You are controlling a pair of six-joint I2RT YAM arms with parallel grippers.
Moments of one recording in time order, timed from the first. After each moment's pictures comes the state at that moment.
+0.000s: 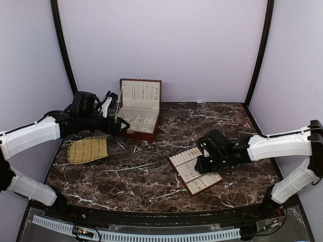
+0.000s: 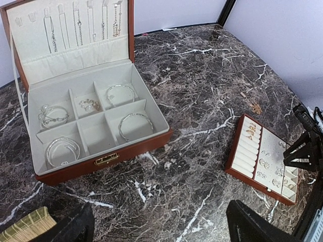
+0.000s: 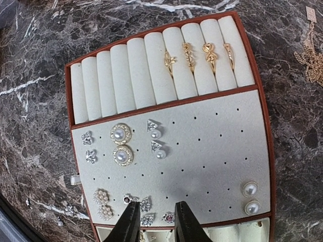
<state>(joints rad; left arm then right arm) -0.51 1.28 0.96 -0.27 0.20 -0.11 0.93 1.42 0.77 -0.38 0.08 0.68</state>
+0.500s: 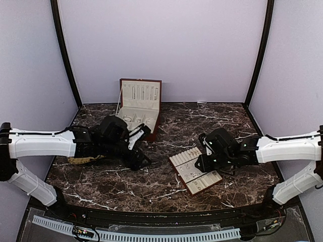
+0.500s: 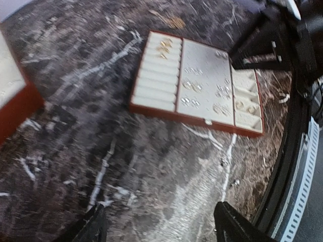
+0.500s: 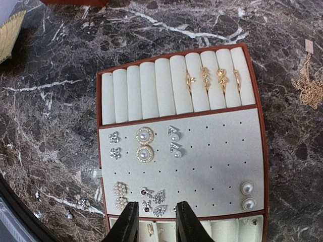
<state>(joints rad) -0.89 1.37 0.89 -0.26 0.15 -0.11 0.94 1.32 0.73 -0.35 0.10 0.62</state>
